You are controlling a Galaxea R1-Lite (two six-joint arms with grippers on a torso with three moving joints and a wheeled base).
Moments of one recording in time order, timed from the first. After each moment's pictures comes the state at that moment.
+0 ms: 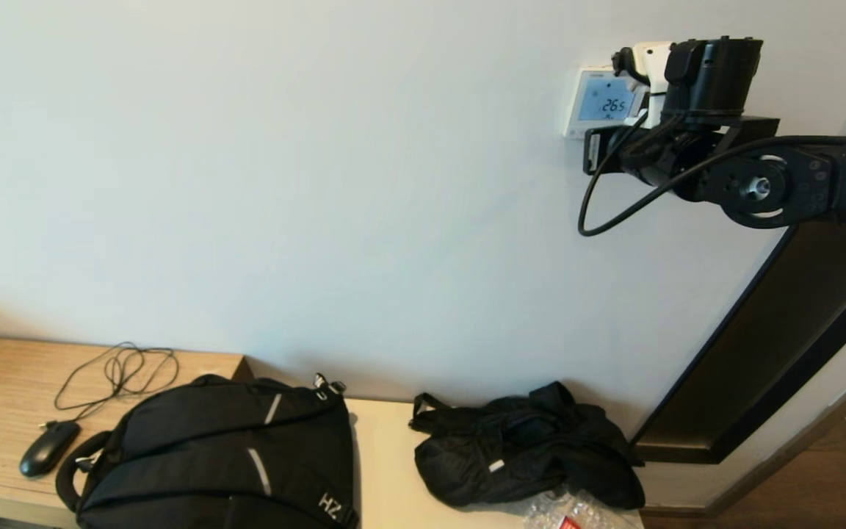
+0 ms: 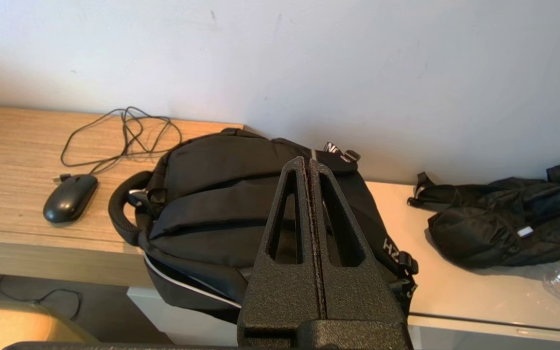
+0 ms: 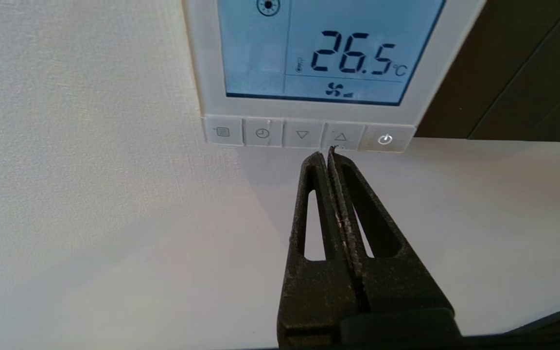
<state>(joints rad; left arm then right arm) 0.00 0.00 -0.02 0.04 0.00 -0.01 0.28 1.93 -1.69 -0.28 -0.37 -0.12</state>
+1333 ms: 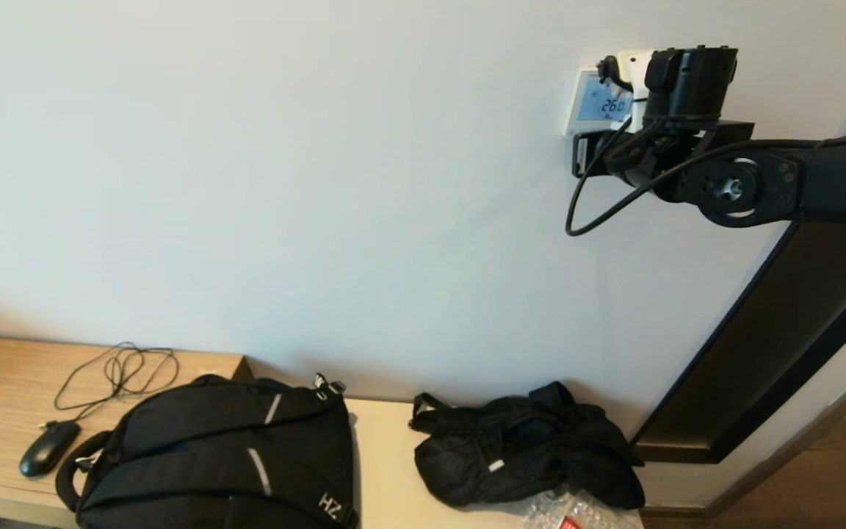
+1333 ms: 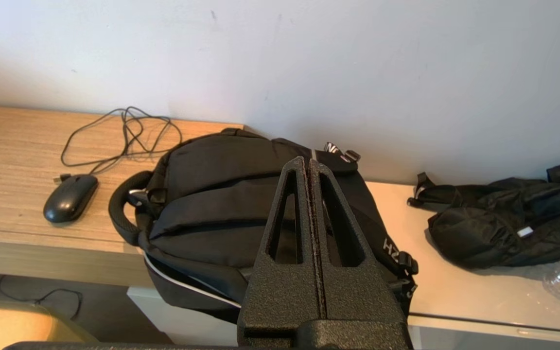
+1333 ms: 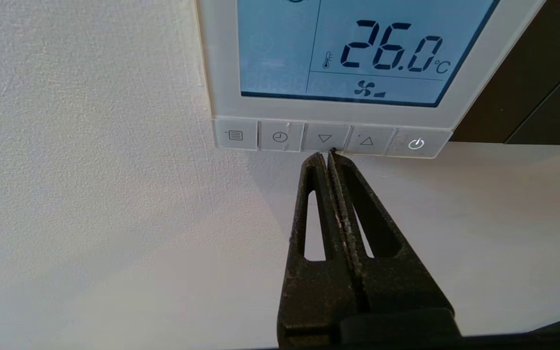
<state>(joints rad) 0.00 0.00 -0.02 0.04 0.00 -0.01 0.29 1.98 -1.76 -0.27 -0.37 -0.12</state>
